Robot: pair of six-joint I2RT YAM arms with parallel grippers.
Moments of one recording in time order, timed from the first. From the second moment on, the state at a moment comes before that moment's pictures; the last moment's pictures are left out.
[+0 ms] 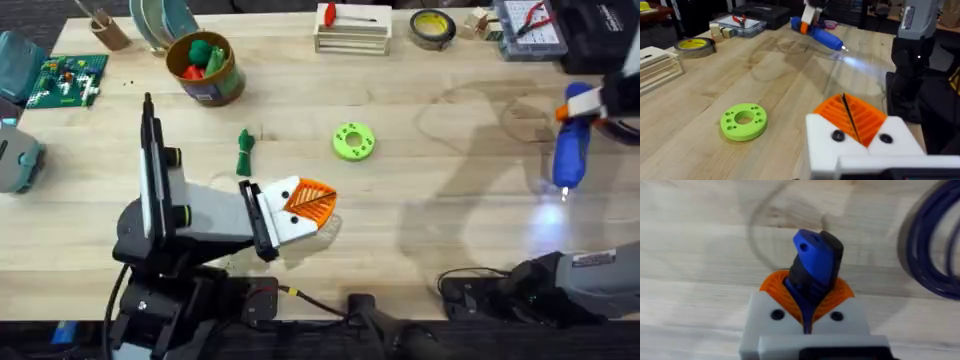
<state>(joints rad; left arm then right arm) -0.19 0.01 0.01 -0.10 1.02 0.01 -0.62 1.77 1.37 -1.00 -0.23 -0.62</state>
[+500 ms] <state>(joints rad) -0.19 0.01 0.01 -0.10 1.02 0.01 -0.57 1.29 1.37 -1.01 -0.36 -0.47</state>
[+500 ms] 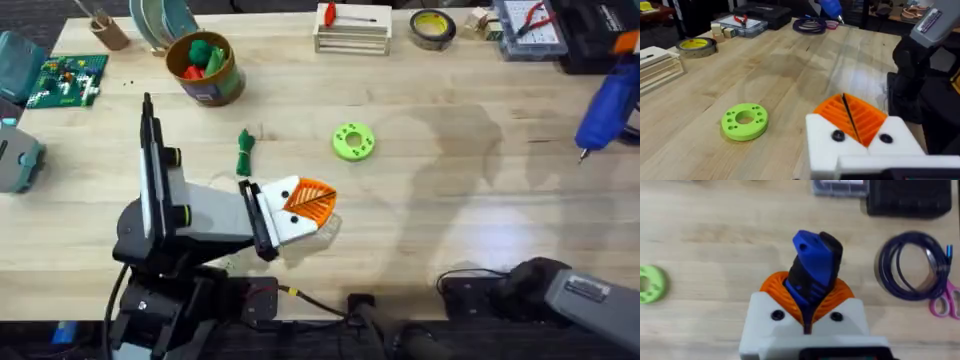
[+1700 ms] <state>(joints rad) -0.19 0.01 0.01 -0.10 1.02 0.01 -0.38 0.38 0.83 -0.68 -0.63 -0.16</state>
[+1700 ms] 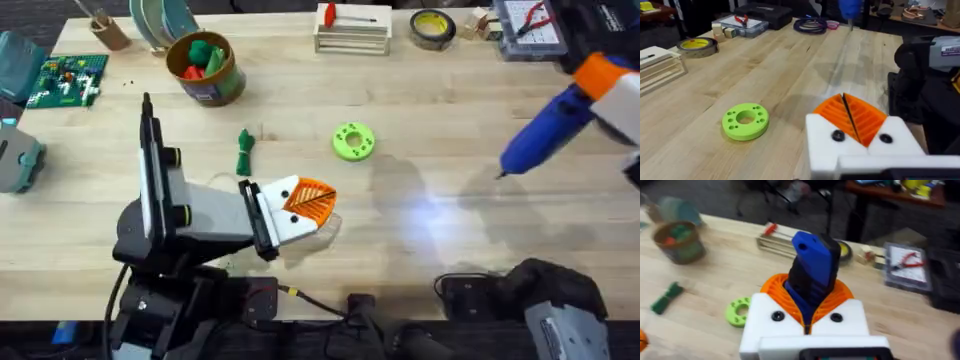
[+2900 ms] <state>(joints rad) -0.19 0.01 0.01 -0.10 1.01 0.01 0.07 0.69 0.68 -0.04 -0.73 0.01</state>
